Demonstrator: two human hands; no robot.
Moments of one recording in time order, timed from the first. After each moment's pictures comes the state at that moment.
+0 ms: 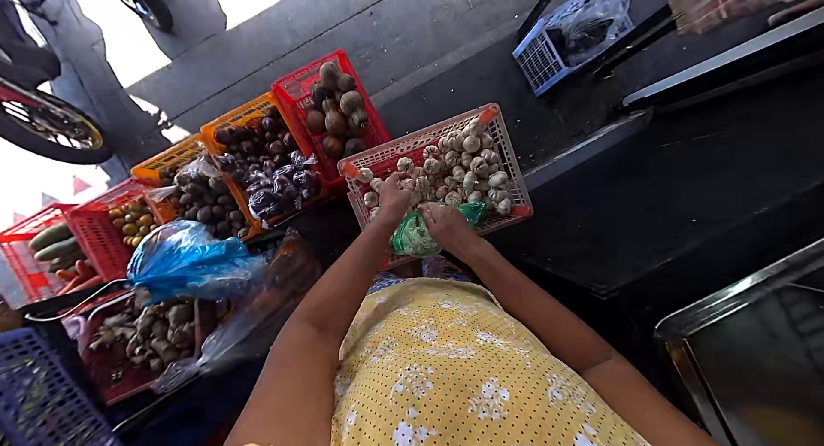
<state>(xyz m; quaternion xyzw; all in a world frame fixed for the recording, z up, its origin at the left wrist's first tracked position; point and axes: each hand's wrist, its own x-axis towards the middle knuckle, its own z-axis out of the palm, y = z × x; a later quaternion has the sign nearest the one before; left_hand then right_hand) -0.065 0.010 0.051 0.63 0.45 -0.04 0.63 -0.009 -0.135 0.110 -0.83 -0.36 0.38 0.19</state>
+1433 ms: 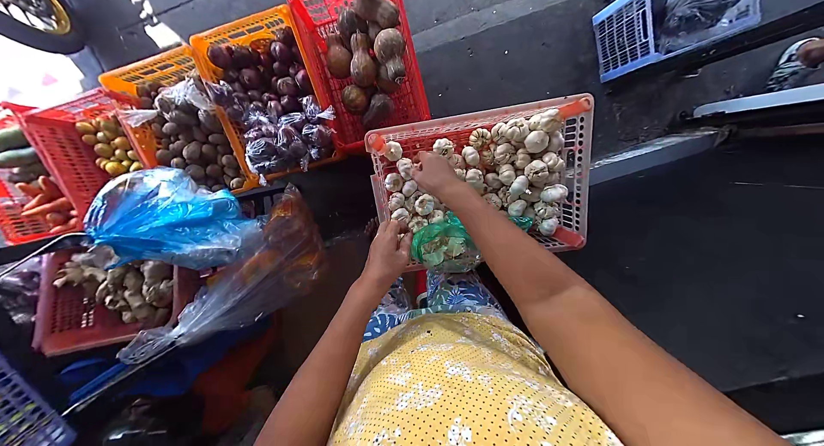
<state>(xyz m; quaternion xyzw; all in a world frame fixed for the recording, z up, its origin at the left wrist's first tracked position) -0.188 -0.014 0.044 0.69 0.45 -0.09 0.56 0.024 0.016 -0.028 -0.78 -0.39 0.48 0.06</state>
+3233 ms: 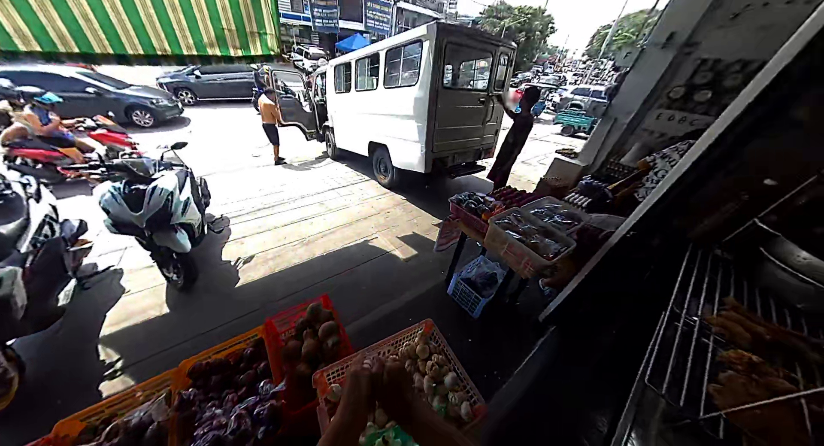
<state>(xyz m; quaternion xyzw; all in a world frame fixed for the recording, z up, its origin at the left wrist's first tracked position) -0.085 -0.017 0.212 0.46 0.42 0.15 0.77 -0.016 -0.092 0.216 -0.85 -0.38 0.22 0.30</state>
